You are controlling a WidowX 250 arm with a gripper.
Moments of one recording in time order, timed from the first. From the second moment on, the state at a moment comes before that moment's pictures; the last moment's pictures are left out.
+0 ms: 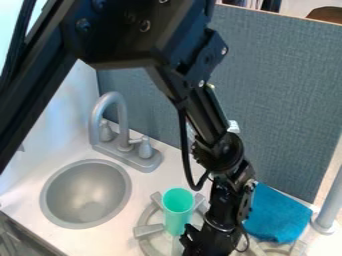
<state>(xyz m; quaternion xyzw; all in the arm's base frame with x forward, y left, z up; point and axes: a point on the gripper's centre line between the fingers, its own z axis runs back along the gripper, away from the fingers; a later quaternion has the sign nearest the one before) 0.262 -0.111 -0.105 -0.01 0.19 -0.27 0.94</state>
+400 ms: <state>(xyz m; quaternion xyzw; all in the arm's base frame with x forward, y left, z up) 0.256 -0.105 -0.065 -0.02 0.11 -0.29 0.95</state>
